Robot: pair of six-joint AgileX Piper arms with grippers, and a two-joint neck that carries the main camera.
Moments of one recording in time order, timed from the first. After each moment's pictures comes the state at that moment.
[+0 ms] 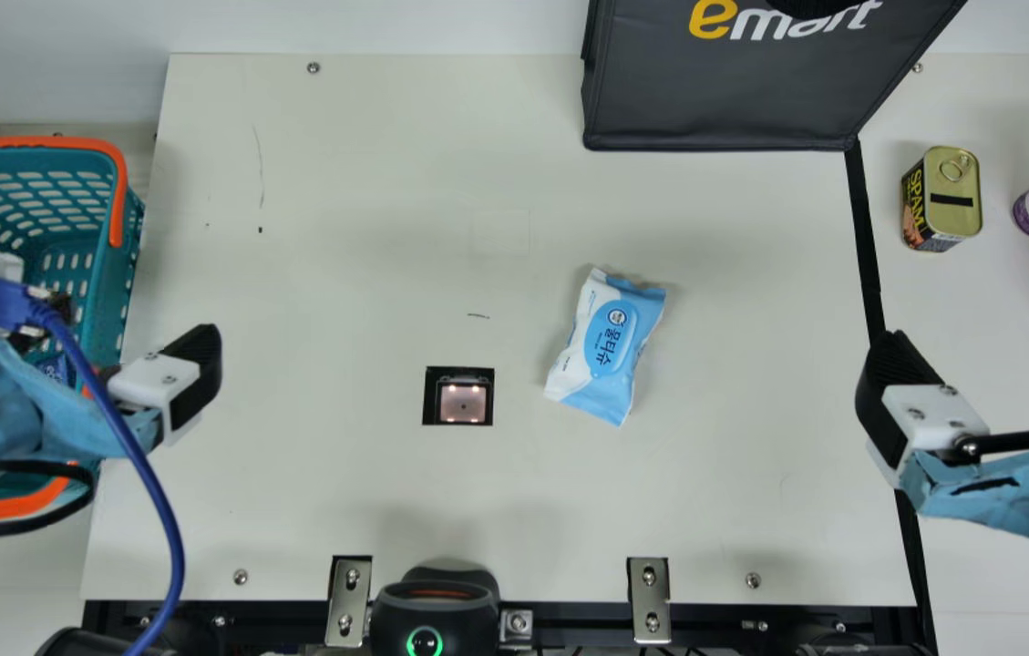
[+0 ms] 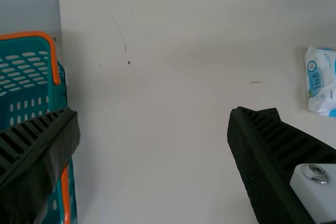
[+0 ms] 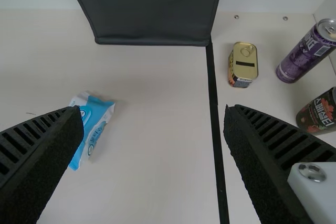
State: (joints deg) left arm -12.8 49.2 -59.3 -3.4 62.6 2.0; right arm 0.7 42.6 -69.8 -0.8 69.5 0.0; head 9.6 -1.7
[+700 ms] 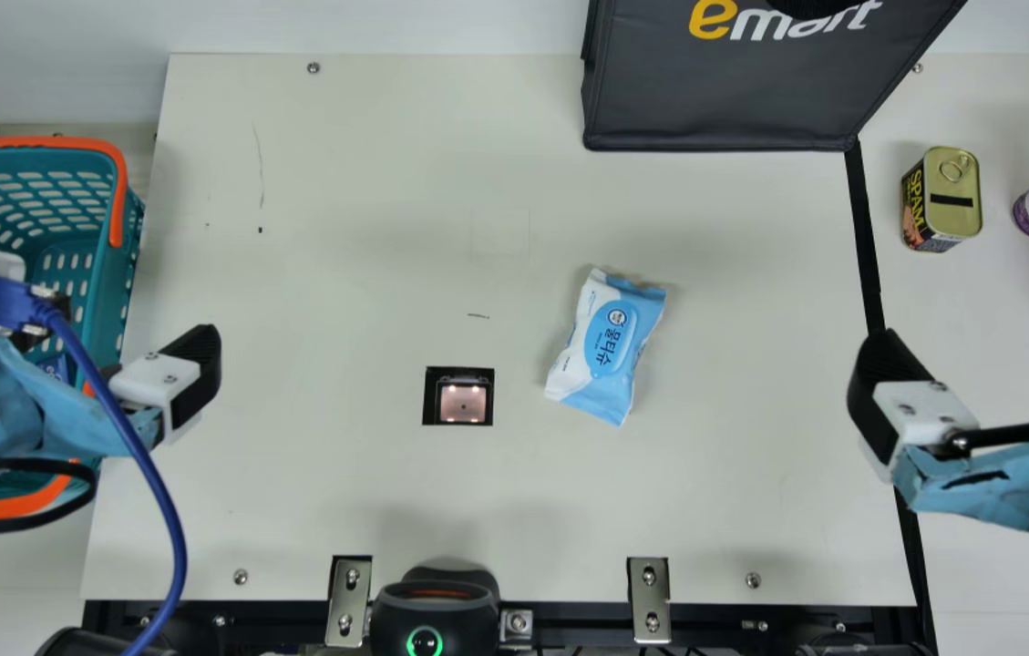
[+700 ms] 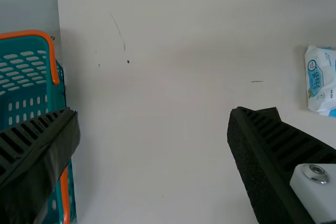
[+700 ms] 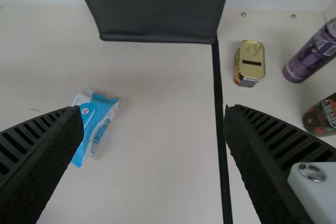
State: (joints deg) left arm -12.8 49.2 -59.3 -3.4 62.6 2.1; right arm 2.0 44.0 -69.8 0.0 69.4 0.0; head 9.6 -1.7
